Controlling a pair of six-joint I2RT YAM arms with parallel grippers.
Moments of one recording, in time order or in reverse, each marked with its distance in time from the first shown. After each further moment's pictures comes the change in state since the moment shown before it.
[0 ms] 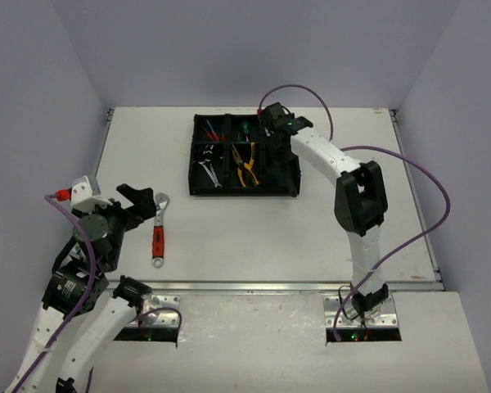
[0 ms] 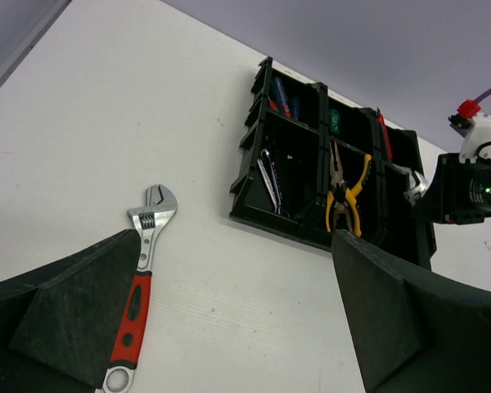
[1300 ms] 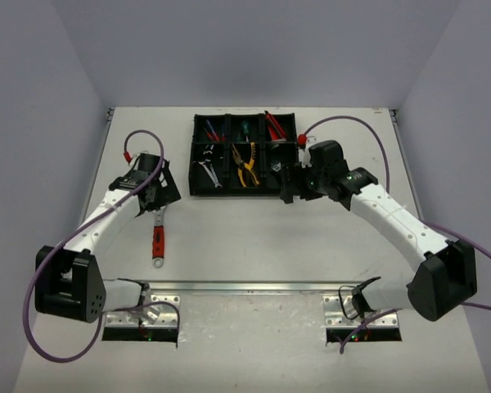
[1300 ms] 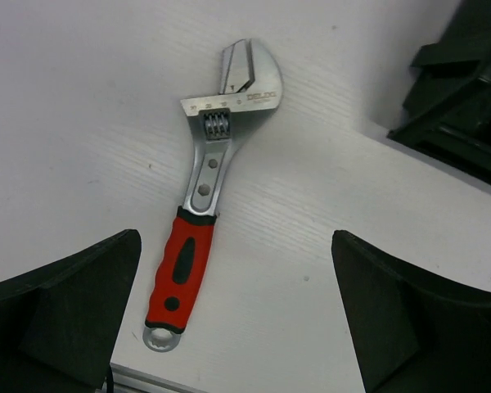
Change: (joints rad) left arm 0.225 0.884 0.087 0.000 0.187 -0.005; right arm -0.031 -0.786 -0.773 0.235 -0.299 0.158
